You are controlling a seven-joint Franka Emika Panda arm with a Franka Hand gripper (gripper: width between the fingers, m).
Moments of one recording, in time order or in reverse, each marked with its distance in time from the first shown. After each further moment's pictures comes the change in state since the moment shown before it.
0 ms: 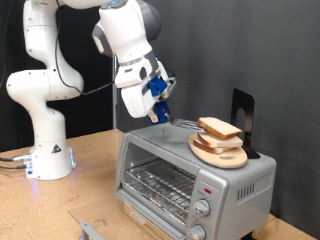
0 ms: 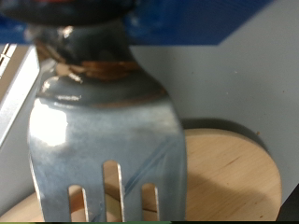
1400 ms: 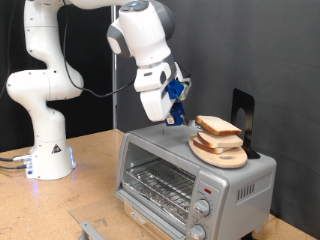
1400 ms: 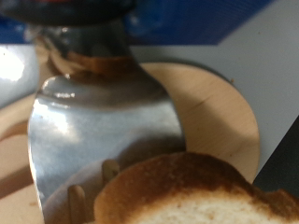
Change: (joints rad) arm 0.000 0.129 0.051 0.132 -0.034 -0.038 0.068
